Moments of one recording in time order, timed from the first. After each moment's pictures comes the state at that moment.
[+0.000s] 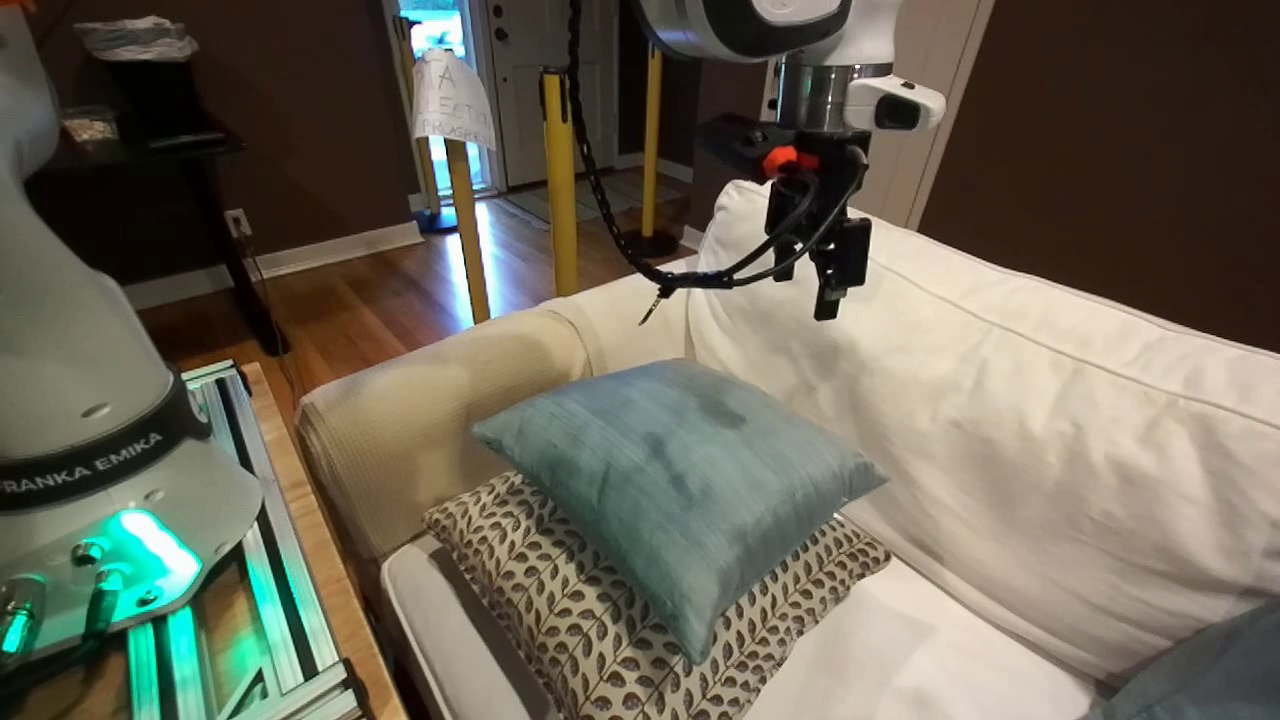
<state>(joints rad) -0.19 0.26 -0.19 -2.06 -0.03 2.39 0.09</state>
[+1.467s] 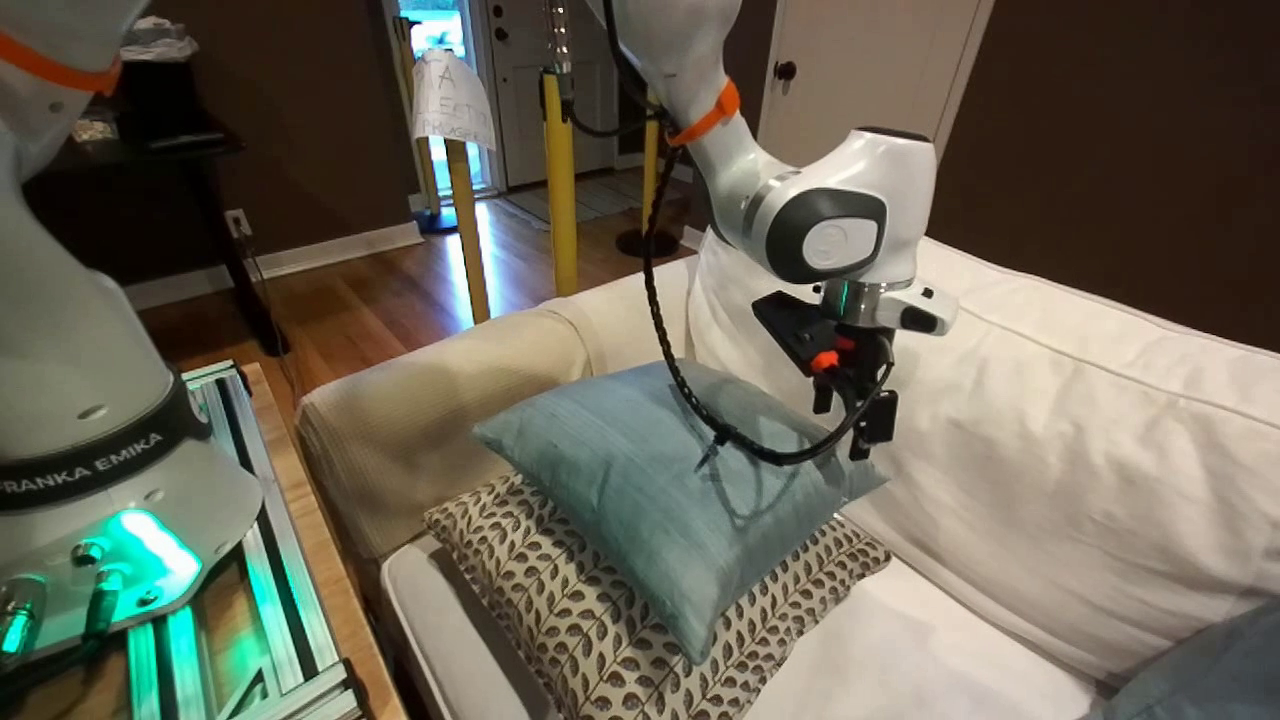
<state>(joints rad) -0.23 0.80 -0.20 -1.71 0.06 2.57 0.09</state>
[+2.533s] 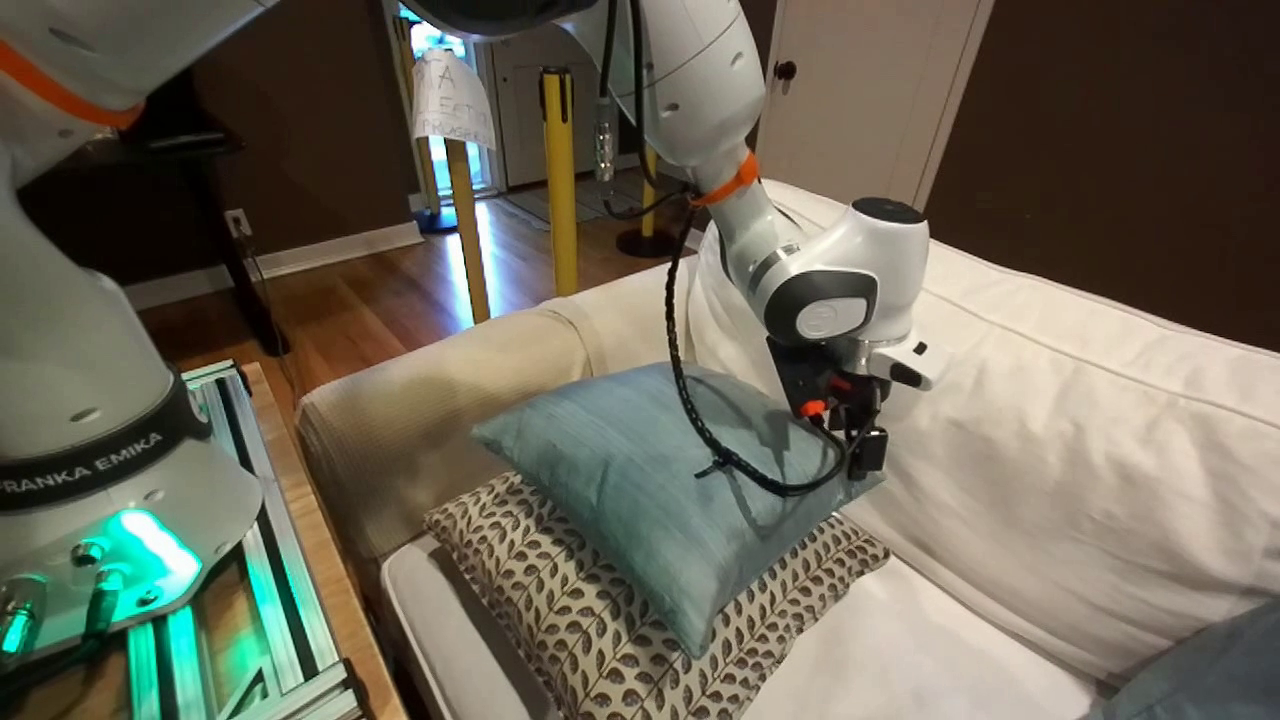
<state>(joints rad) -0.29 1.02 -0.12 -1.52 0.18 2.69 0.16</state>
